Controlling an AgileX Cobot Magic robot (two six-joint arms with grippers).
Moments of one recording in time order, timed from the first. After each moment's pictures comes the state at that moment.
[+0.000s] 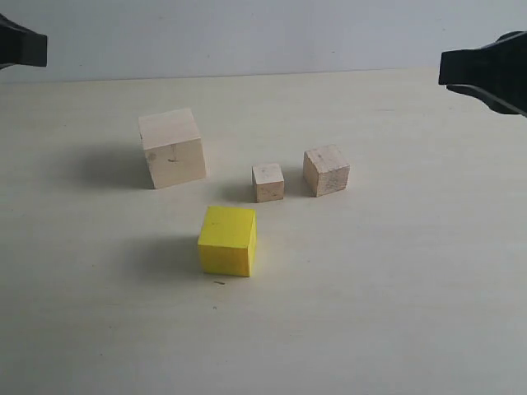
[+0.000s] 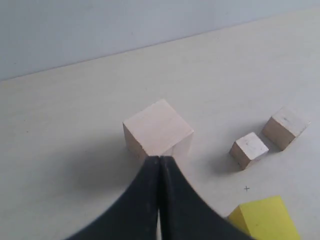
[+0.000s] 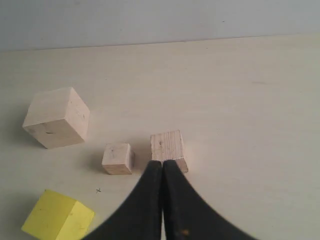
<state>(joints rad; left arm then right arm) -0.39 1.11 -0.89 -0.02 0.45 0.00 0.35 1.01 -0.69 0.17 0.33 0.09</state>
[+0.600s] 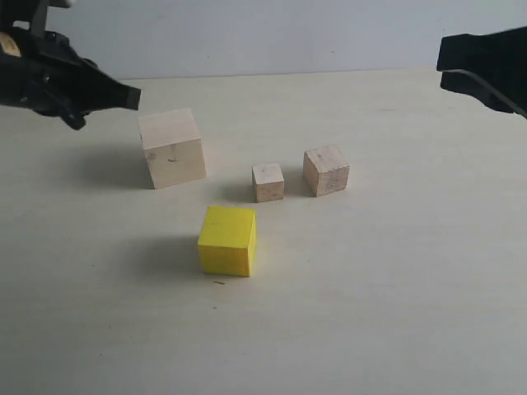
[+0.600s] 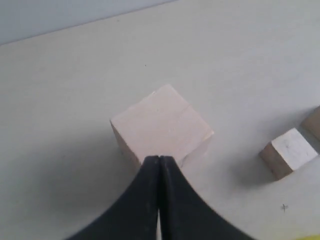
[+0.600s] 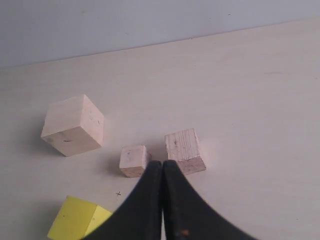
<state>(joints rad) -0.39 1.52 -0.95 -0.03 0.23 0.02 0.35 1.01 -0.69 0.26 0.32 0.10</state>
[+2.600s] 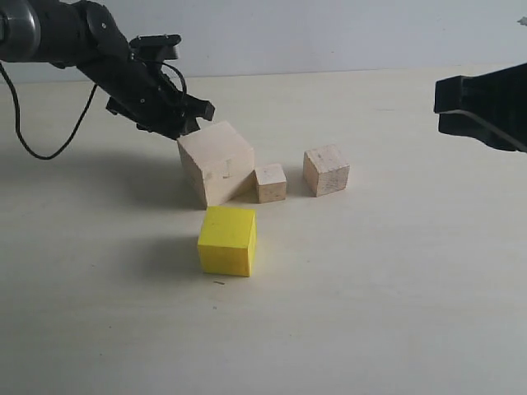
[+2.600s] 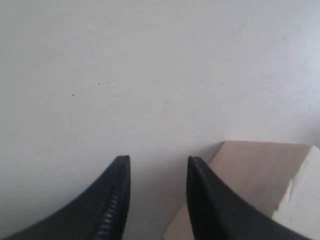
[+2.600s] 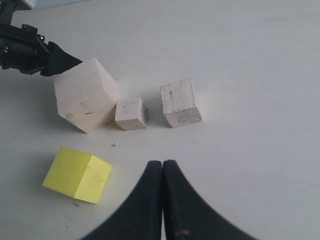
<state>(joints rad) -0.32 2.24 -1.65 -0.39 0.66 0.31 0.35 1.01 -0.69 0.26 0.49 0.10</state>
